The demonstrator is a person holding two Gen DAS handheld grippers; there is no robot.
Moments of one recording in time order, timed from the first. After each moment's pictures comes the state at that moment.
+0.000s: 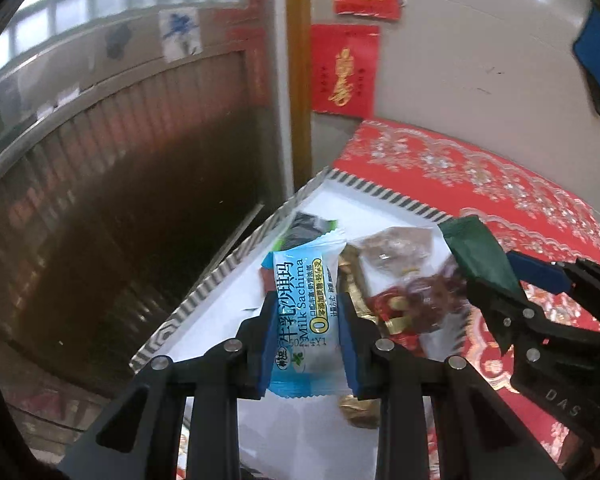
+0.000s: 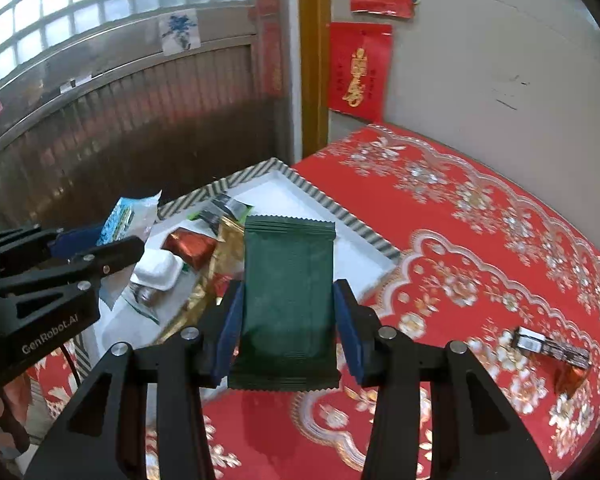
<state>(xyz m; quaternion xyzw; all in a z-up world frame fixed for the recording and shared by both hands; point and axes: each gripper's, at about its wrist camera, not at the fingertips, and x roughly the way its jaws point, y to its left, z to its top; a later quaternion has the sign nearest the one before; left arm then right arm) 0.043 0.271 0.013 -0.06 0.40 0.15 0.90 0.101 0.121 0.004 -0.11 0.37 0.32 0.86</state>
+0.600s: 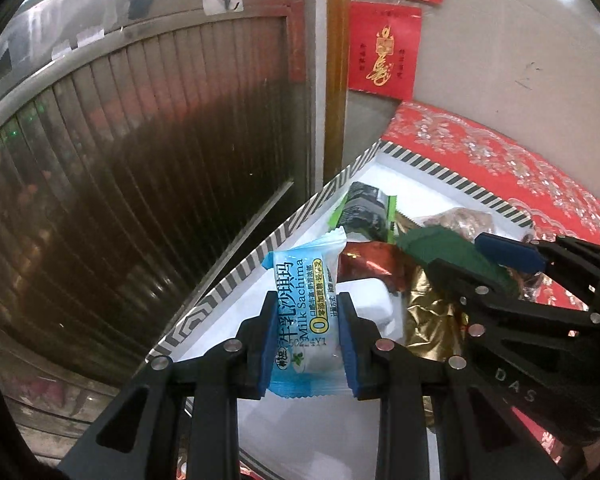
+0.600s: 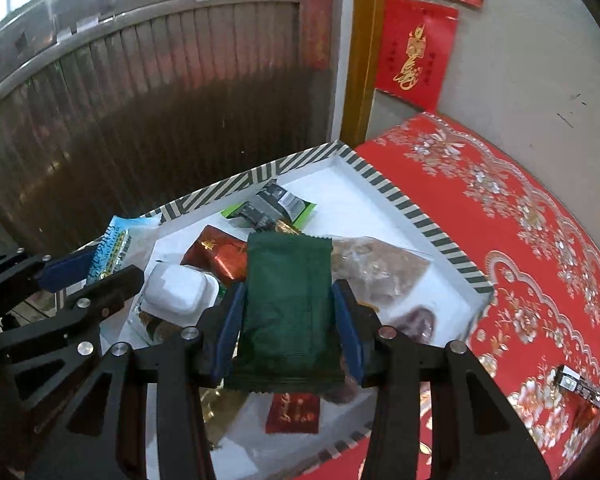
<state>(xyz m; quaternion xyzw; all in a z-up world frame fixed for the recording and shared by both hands) 0.043 0.314 -0.027 -0.08 0.42 0.18 0.88 0.117 0.212 -0.031 -0.16 0.40 0.34 0.83</state>
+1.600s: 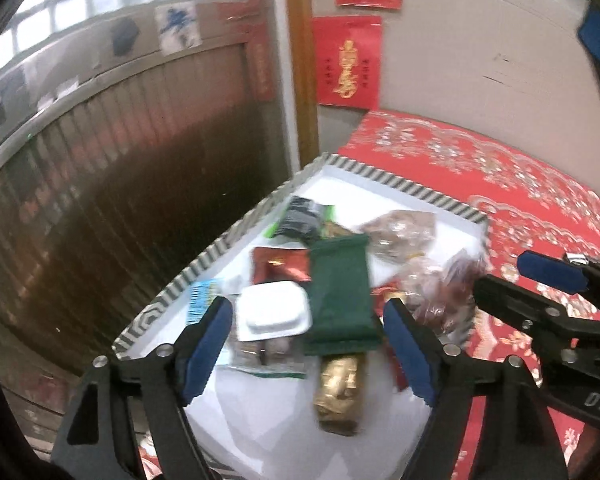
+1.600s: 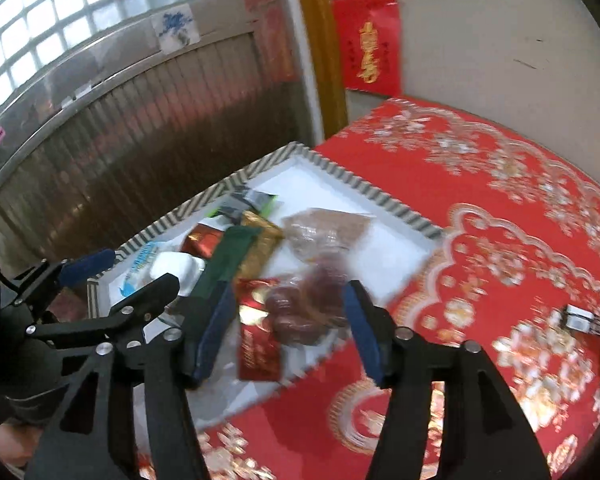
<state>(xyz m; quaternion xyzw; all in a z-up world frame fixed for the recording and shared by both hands) 0.051 0.239 -0.008 -0.05 0.40 0.17 0.90 0.111 0.118 -0.012 -0.04 0.41 0.35 0.84</state>
